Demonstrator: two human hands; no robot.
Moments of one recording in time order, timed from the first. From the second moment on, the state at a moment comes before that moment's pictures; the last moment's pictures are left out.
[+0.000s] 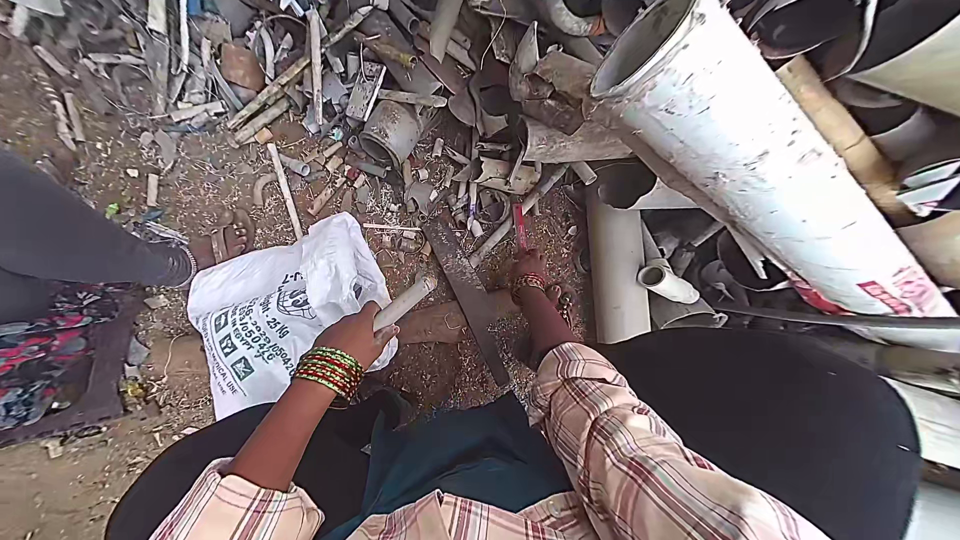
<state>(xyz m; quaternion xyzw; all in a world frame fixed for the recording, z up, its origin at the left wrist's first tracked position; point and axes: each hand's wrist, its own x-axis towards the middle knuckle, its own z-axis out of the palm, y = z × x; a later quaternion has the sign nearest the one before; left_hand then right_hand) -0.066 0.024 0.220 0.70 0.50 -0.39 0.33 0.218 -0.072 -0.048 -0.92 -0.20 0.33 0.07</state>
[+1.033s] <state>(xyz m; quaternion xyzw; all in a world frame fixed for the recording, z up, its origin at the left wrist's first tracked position) -0.076 -0.054 0.173 0.68 0.56 -0.32 0.35 0.090 -0.145 -0.012 -0.88 -0.14 0.45 -0.05</state>
